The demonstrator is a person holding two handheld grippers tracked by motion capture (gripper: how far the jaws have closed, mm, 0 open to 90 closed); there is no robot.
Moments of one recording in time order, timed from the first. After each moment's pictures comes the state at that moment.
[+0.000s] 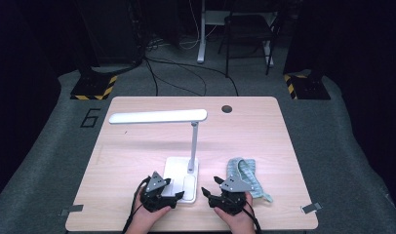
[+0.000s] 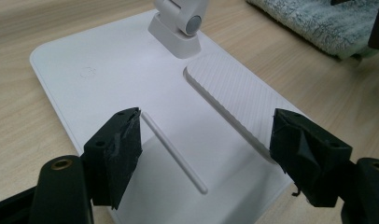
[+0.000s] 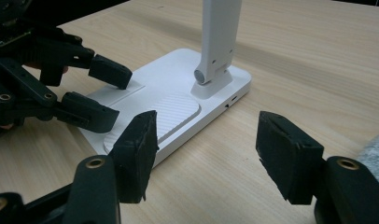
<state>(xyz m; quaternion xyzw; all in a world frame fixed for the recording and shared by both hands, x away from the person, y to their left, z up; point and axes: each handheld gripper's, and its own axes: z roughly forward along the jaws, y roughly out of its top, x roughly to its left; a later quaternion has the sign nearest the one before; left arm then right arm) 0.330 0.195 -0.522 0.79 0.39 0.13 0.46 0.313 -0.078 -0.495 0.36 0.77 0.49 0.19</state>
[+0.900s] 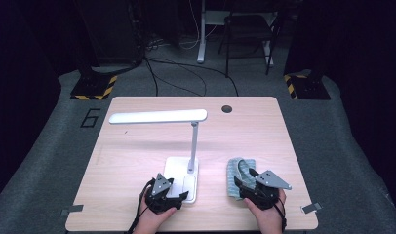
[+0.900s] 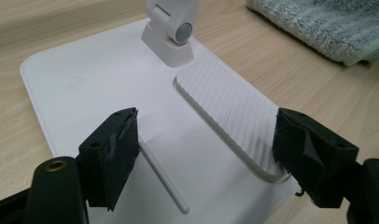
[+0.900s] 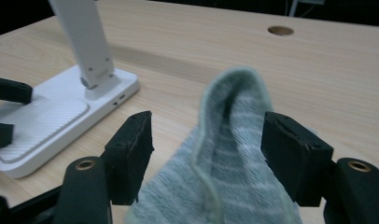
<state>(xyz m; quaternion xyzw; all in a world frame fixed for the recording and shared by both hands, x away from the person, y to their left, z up) 0.325 0.182 -0.525 0.79 0.38 0.16 0.45 0.317 -0.163 -0.479 0.45 0.72 0.47 0.26</state>
